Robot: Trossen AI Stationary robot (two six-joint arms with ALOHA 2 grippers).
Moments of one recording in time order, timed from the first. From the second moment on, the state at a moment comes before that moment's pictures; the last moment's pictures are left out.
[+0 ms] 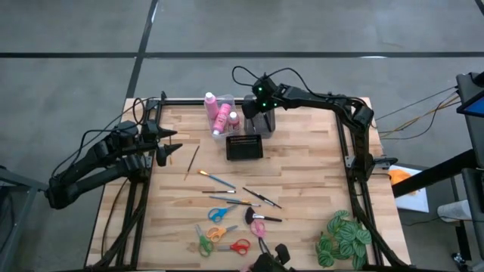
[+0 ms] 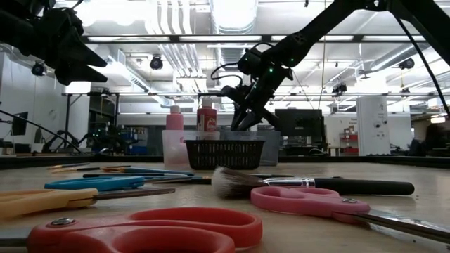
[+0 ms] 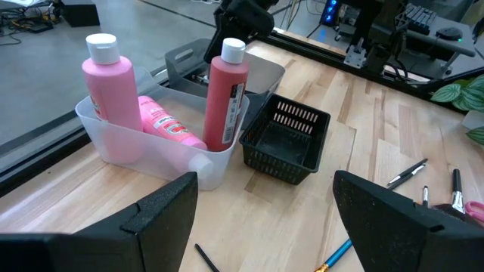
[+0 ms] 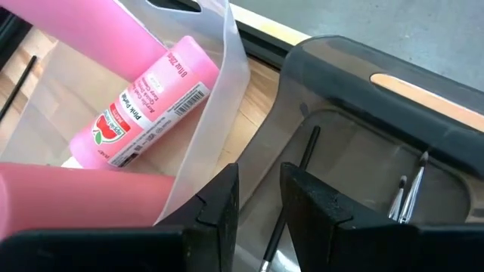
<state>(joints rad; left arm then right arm) 0.56 0.21 0.42 -0.60 0.16 -0.11 -0.58 2.00 1.49 -0.34 -0.08 0.49</state>
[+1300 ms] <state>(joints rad) 0.56 0.21 0.42 -0.60 0.16 -0.11 -0.56 1.83 1.49 -0.36 -0.08 0.40</state>
